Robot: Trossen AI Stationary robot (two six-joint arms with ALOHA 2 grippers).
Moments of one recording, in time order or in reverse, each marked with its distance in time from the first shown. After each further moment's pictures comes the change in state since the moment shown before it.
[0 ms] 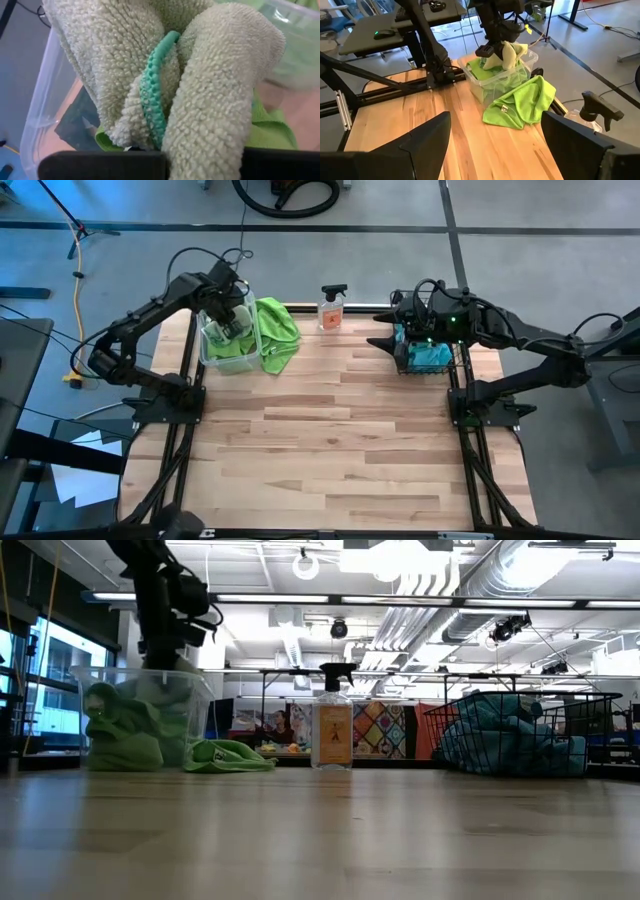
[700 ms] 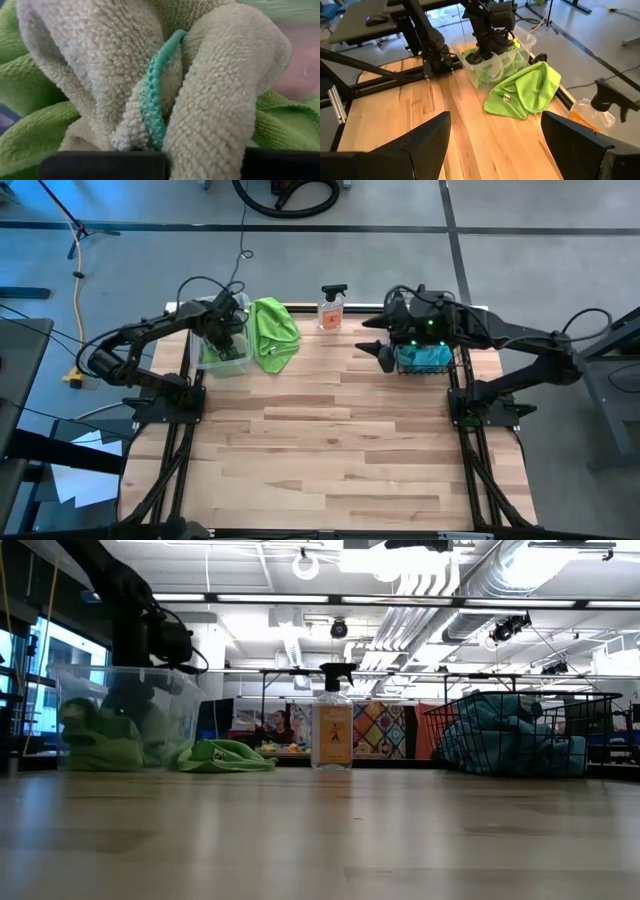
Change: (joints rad) left arm 0.022 0.000 -0.381 0.232 0.024 0.095; right arm 0.000 0.086 0.000 0.011 -0.006 0.026
